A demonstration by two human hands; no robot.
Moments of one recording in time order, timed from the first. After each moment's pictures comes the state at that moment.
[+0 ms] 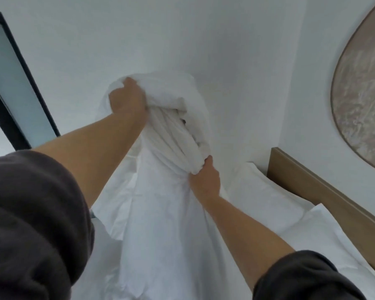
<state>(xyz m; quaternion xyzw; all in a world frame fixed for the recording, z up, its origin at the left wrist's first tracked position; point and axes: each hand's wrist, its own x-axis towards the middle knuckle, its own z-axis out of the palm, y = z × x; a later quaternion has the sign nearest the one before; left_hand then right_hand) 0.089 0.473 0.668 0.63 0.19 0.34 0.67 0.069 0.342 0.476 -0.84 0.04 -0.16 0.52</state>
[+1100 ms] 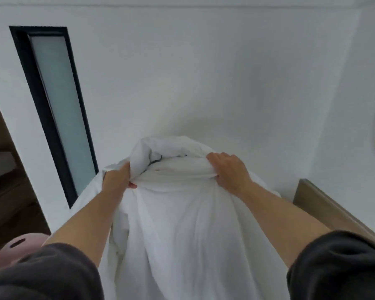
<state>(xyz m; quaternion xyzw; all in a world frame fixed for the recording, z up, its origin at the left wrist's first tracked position) 0.085 0.649 0.521 0.70 0.26 0.21 0.63 0.159 0.357 0.521 -0.85 -0.34 -0.41 0.05</state>
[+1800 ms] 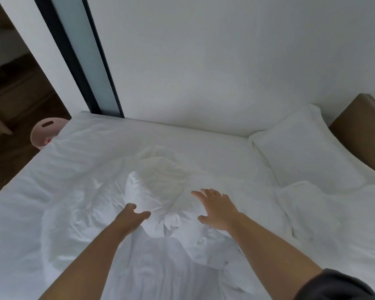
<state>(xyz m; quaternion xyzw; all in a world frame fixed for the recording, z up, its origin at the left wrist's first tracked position) -0.078 0.566 0.119 0.76 0.41 -0.18 0.48 0.044 0.328 0.127 -0.91 -0.35 0.22 0.02</state>
